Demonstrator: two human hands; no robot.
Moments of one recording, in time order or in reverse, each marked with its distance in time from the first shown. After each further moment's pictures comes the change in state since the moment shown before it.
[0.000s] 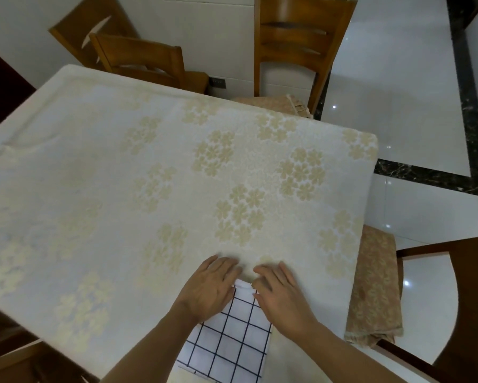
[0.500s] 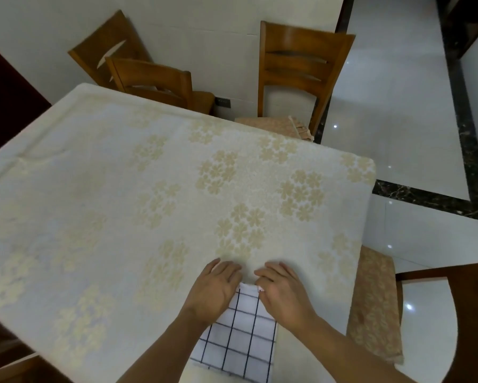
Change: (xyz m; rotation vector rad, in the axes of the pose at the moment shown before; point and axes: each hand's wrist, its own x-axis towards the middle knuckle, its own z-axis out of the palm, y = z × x) left_hand 0.033 0.000 -0.013 0.064 0.081 -0.099; right_hand 0.047 0.024 -0.026 0.018 0.013 0.016
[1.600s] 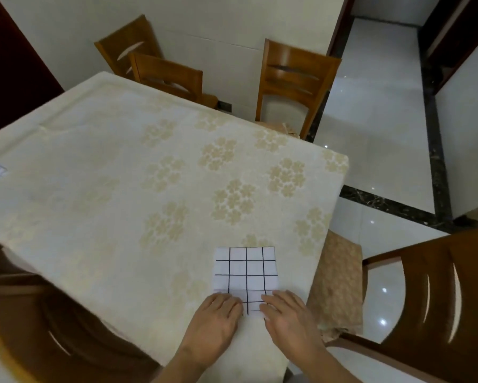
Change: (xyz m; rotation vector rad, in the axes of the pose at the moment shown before) left_hand -0.134 0.155 -0.034 -0.120 0.049 -0.095; right_hand -0.180 -0.052 -0.039 -0.138 -0.003 -0.085
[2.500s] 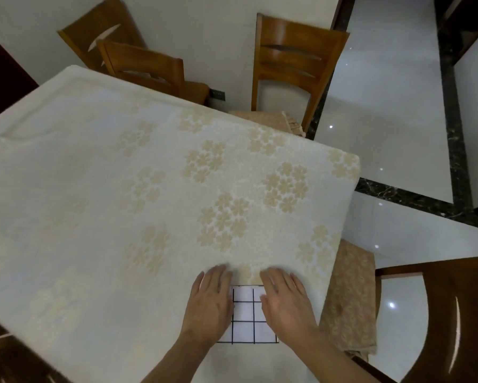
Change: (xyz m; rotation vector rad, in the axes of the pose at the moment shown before) left_hand 0.119 -0.065 0.038 0.010 -0.184 -0.354; right_hand 0.106 0.077 0.035 -0.027 -0.140 0.238
